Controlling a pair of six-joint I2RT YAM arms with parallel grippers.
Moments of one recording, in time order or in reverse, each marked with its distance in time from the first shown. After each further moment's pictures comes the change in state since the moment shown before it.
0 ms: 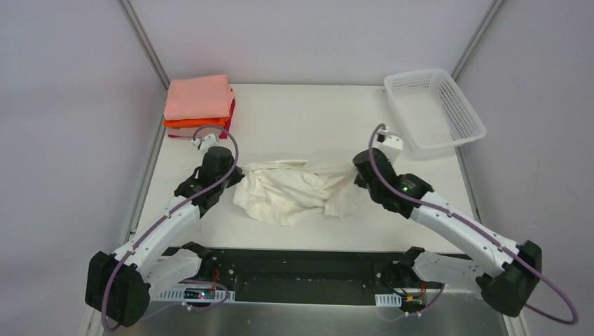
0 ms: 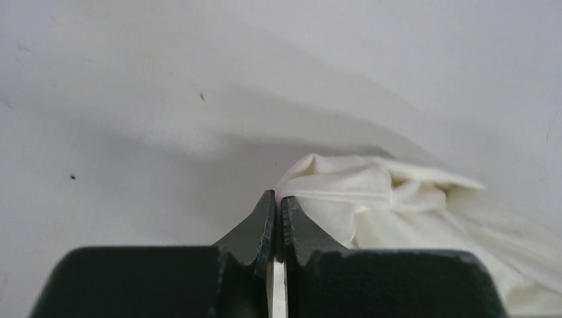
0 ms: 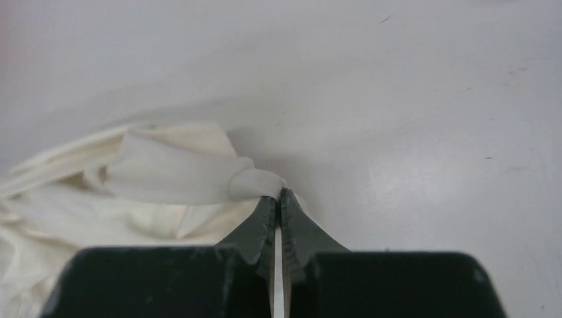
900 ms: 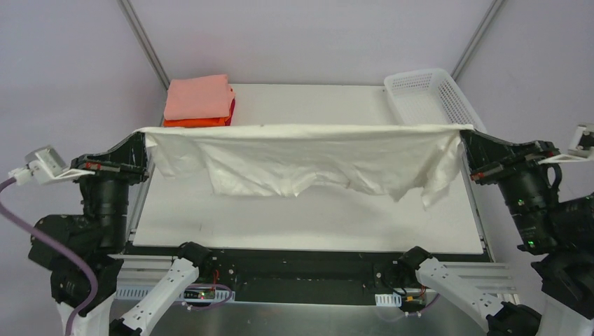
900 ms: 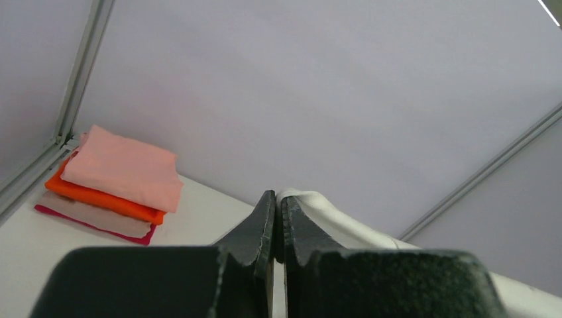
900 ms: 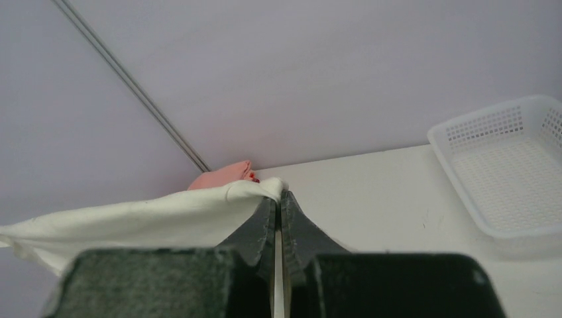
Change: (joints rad) left arm 0.015 -0.494 0.730 -0.221 -0.191 0.306; right arm -0.255 -0.410 0.763 -0.165 -0.258 -0.440
